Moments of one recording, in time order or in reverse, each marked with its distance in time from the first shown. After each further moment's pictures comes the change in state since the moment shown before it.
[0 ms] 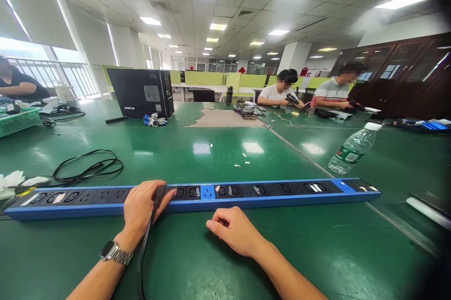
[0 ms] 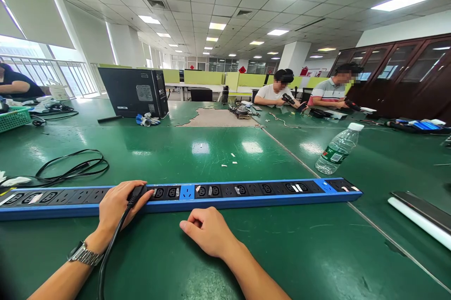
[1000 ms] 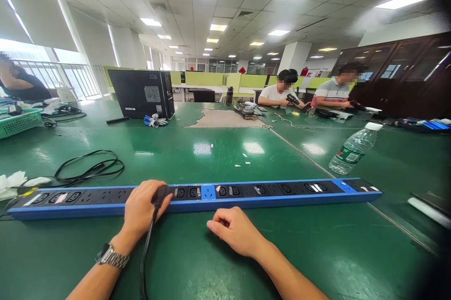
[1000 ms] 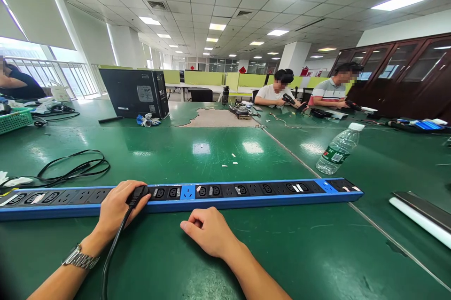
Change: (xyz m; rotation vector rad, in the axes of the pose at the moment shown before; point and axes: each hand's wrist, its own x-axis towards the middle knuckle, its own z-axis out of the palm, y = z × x) left_hand -0.001 -0.009 -0.003 -0.078 -0.077 0.111; right_hand 0.000 0.001 0.000 -0.006 0.003 -0.014
